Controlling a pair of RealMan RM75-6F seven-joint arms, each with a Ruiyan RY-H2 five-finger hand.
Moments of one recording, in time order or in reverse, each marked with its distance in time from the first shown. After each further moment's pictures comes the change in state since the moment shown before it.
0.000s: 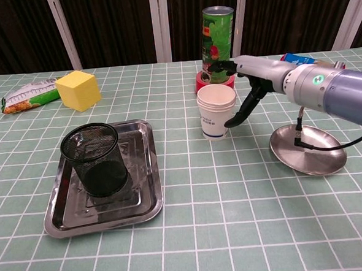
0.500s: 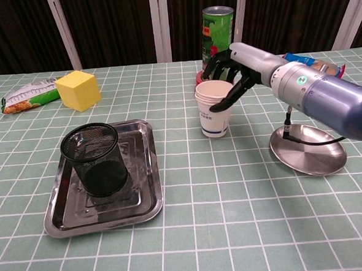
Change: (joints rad) left arm 0.007 0.010 0.007 -0.015 -0.001 -0.002 -0.004; right arm 0.019 -0.162 0.032 0.195 -0.075 0.100 0.114
